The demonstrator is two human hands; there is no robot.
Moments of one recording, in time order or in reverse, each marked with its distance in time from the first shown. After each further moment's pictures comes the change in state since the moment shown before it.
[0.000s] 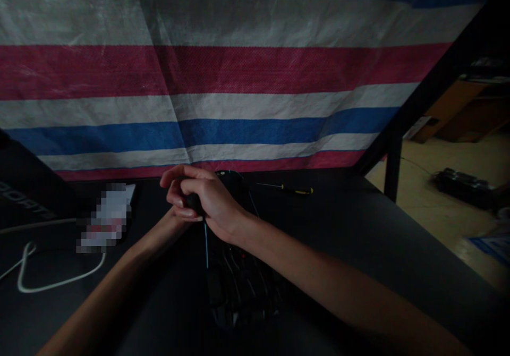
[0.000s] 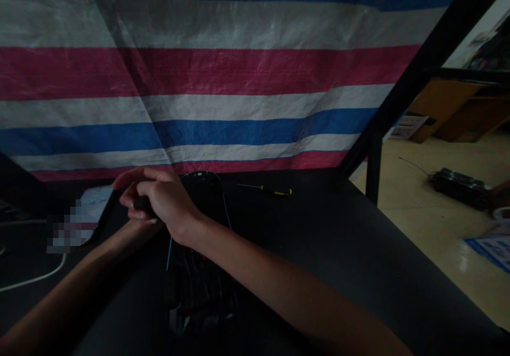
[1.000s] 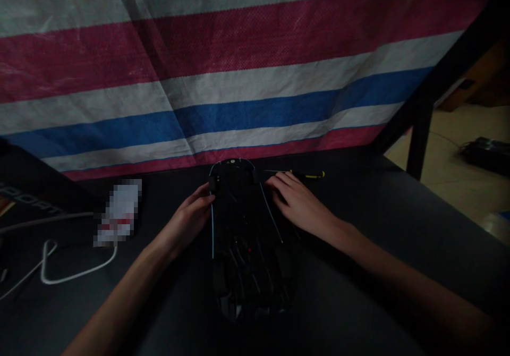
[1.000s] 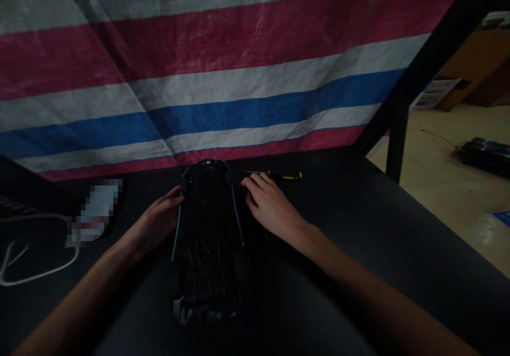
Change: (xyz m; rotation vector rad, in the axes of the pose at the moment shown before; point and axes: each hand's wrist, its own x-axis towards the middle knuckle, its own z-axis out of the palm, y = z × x) left_hand -0.016 0.011 0.027 -0.266 -0.047 -0.154; right_hand -0.109 0.003 -0.154 -1.709 0.256 -0.143
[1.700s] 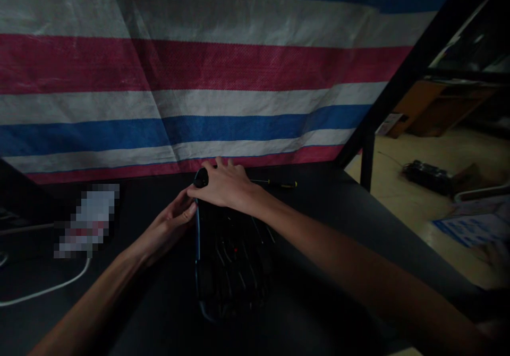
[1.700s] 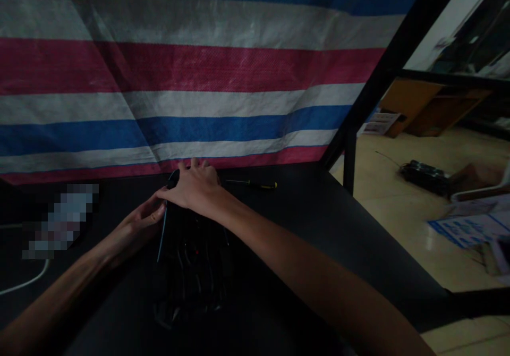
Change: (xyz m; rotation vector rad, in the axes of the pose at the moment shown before) left_hand -0.003 -0.004 -0.009 0.114 -0.112 0.080; right_hand 0.104 -0.113 -0.026 -0.200 -0.236 0.240
